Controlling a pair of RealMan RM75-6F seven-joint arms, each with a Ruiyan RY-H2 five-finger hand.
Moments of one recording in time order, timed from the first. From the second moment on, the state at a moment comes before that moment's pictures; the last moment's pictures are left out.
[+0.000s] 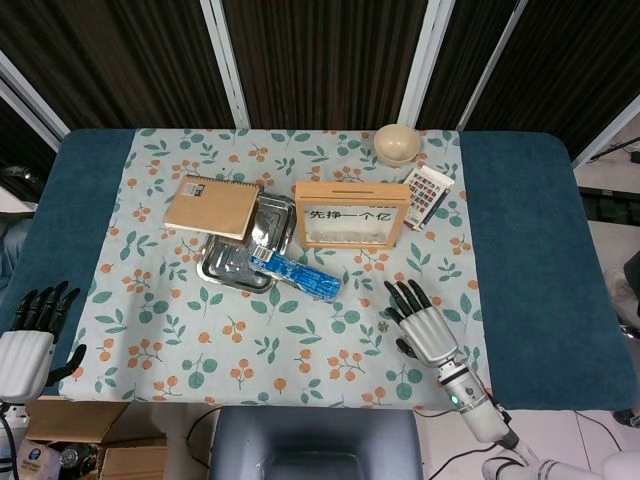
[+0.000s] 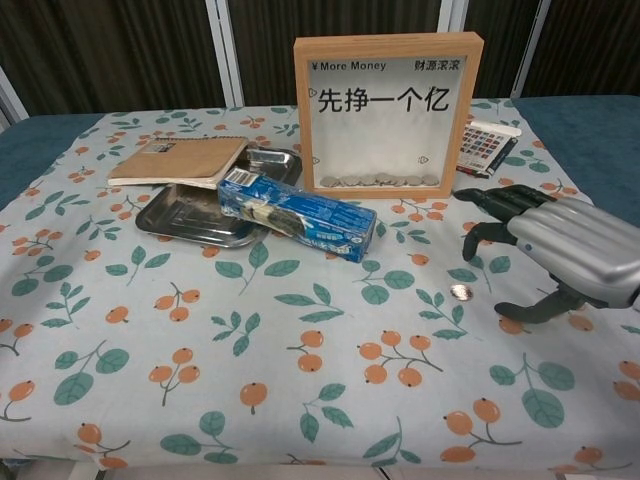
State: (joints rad) left arm -0.13 -1.13 -0.04 -1.57 1.54 1.49 0.07; right arm 0.40 -1.71 0.05 -1.16 -1.62 1.22 -0.29
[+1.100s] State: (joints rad) left arm -0.13 -1.12 -0.04 -1.55 1.54 1.49 0.04; right arm 0.44 -1.79 0.03 -1.05 -1.59 1.20 -0.24
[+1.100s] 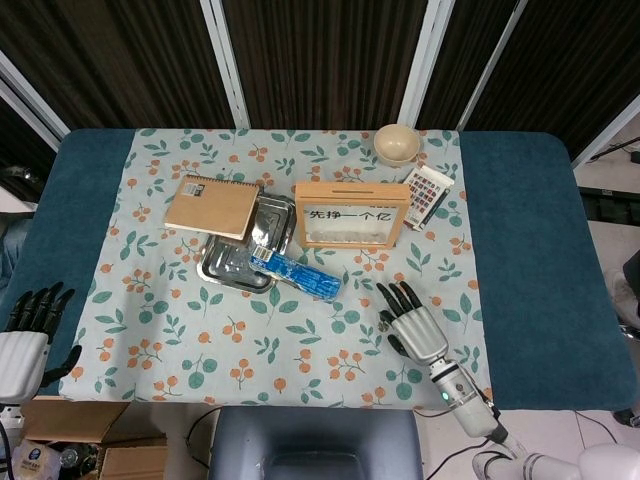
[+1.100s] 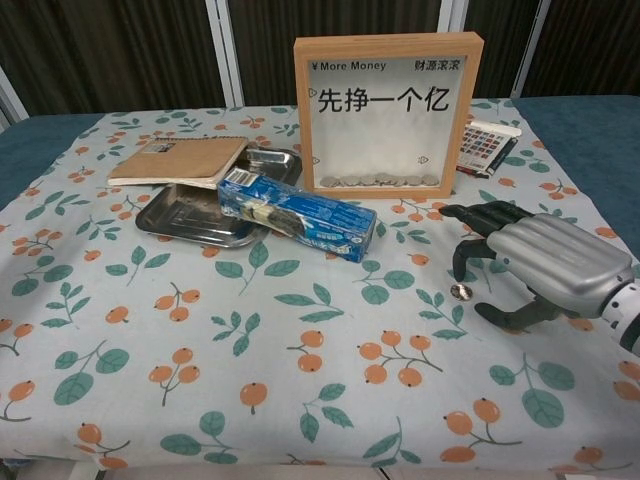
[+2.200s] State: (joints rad) left arm -0.13 -1.13 -0.04 -1.54 1.53 1.49 0.03; right arm 0.45 -1.81 0.03 -1.03 -1.57 1.19 -0.24
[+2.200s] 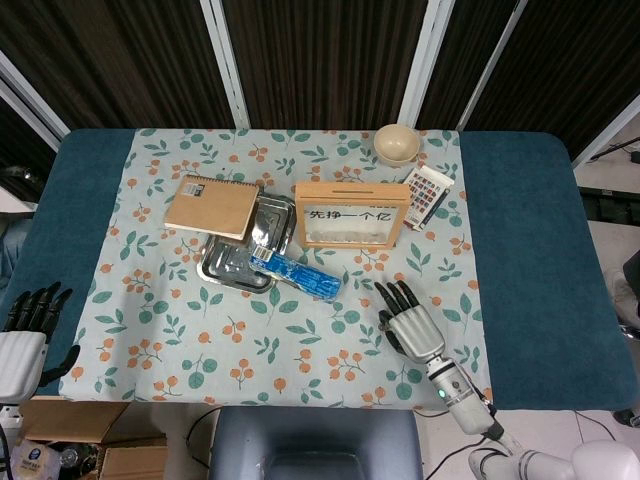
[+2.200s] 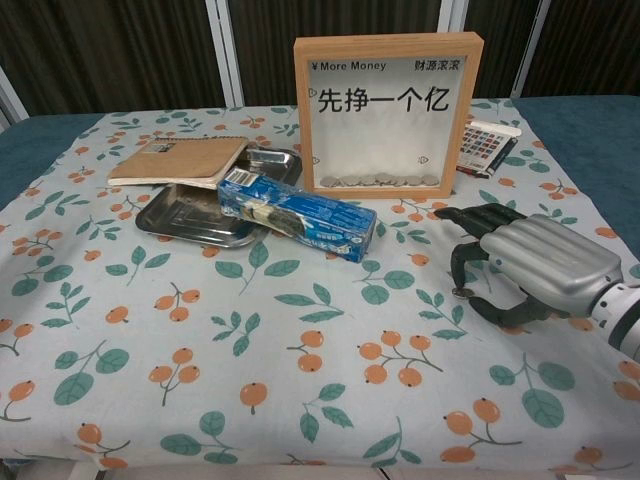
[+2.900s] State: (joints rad) left arm -0.13 -1.13 -0.04 -1.51 1.53 1.49 -0.01; right arm 0.48 -1.84 0.03 -0.98 -1.59 1.22 -0.22
